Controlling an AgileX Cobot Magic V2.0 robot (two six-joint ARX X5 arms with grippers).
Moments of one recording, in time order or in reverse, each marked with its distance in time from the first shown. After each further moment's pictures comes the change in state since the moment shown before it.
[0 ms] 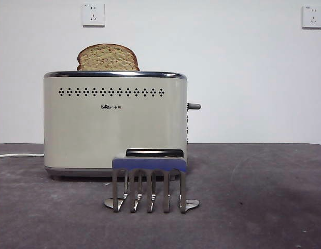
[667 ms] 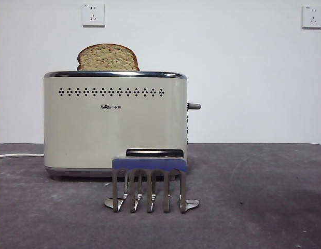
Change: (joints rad) left arm 0.000 0.000 0.000 0.000 0.000 0.000; right arm 0.058 -0.088 -0.134 0.004 0.022 0.065
